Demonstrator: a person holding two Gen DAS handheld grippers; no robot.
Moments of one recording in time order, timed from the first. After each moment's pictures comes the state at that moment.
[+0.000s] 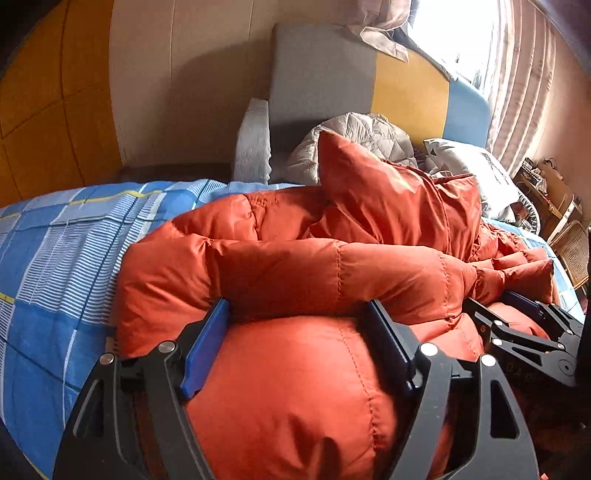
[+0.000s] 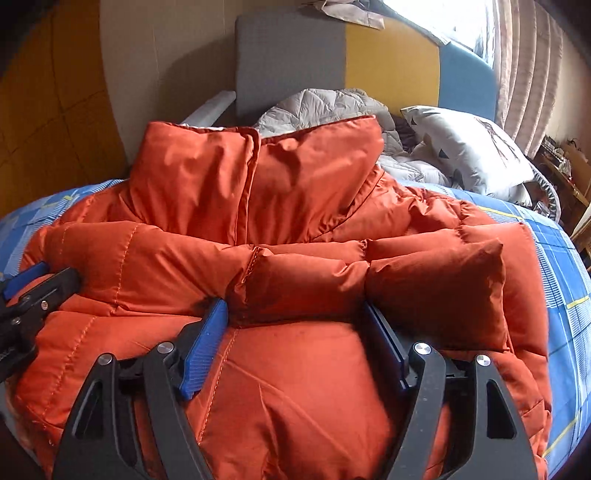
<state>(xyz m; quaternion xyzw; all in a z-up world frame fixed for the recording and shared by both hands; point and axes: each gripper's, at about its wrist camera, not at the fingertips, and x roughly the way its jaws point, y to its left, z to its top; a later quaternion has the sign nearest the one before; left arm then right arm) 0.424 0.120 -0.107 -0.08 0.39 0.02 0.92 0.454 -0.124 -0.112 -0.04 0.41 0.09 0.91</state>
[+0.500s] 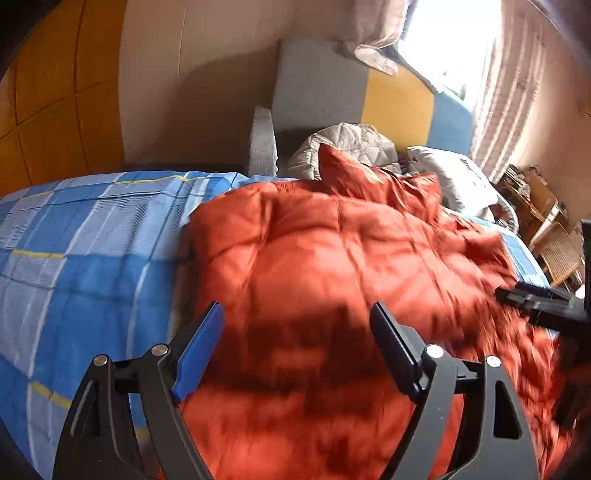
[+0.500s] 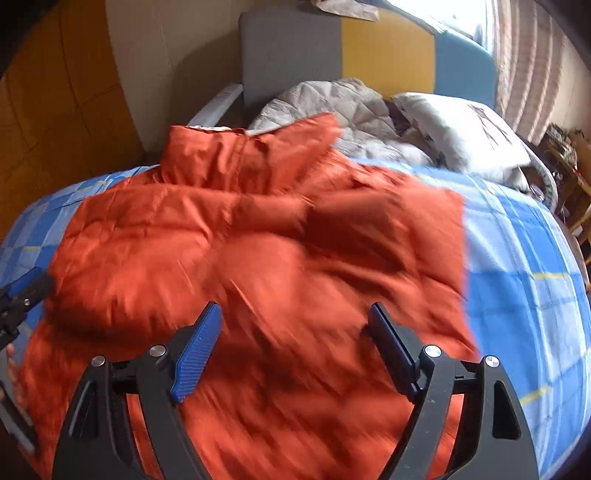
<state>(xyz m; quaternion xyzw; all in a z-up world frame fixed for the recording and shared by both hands) 0.304 0.146 -0.071 -0.09 0.38 0.00 0.92 0.383 -0.199 -0.067 -0.03 0.45 0.12 0.88</state>
